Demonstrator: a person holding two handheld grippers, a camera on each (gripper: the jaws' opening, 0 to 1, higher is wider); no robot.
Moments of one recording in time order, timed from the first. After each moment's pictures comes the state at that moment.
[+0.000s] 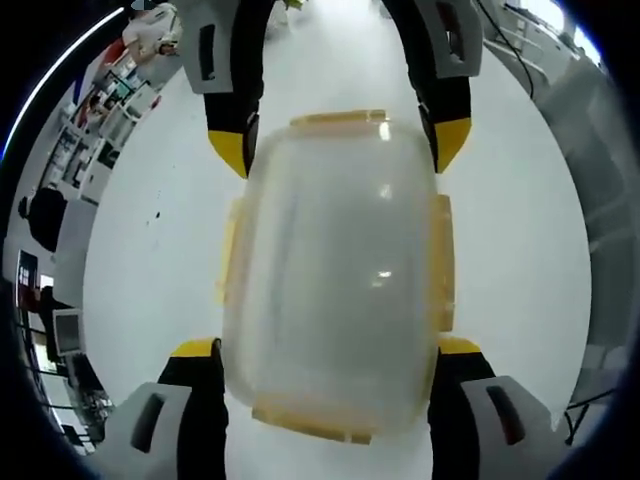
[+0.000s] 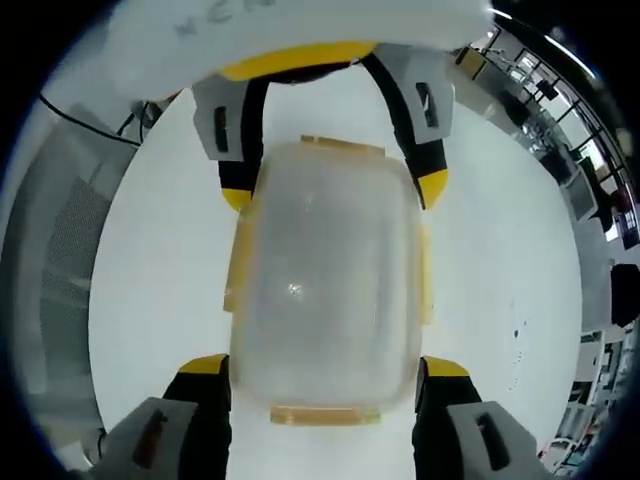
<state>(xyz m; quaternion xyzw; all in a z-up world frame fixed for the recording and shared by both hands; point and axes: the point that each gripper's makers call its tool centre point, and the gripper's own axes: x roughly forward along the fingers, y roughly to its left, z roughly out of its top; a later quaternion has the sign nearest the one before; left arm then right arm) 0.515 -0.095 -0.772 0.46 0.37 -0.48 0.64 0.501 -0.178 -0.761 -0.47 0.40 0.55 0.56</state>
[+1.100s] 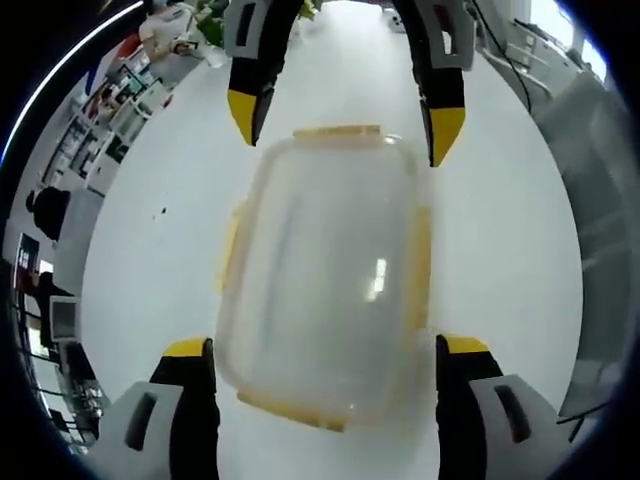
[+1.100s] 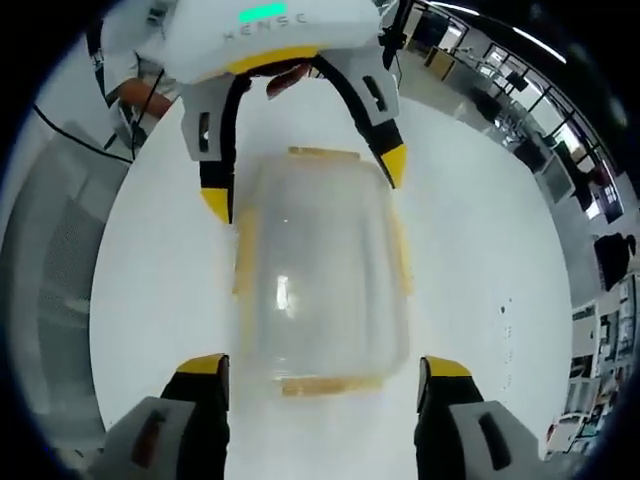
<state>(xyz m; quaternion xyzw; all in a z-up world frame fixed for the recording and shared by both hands) 0.501 -0.091 -0.763 0.44 0.37 -0.48 0.67 0.493 -0.193 -0.746 -0.45 0.39 0.52 0.61</state>
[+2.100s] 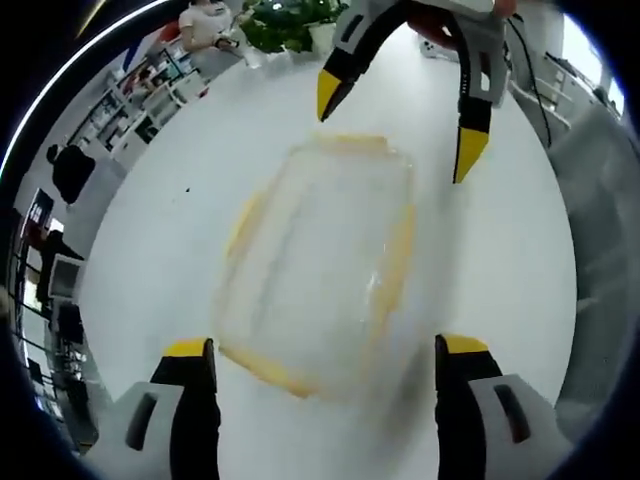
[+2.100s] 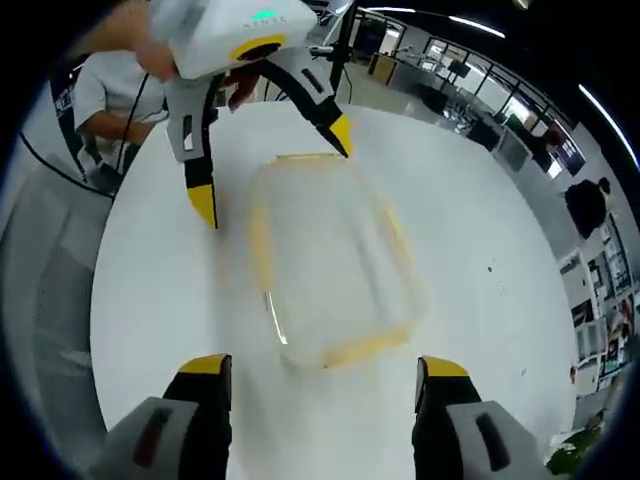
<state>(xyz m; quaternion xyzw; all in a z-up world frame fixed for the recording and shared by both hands) 0.484 -0.074 -0.757 0.37 0.37 -0.44 0.73 0.470 -0.208 -0.747 -0.37 0.38 0.47 0.71</state>
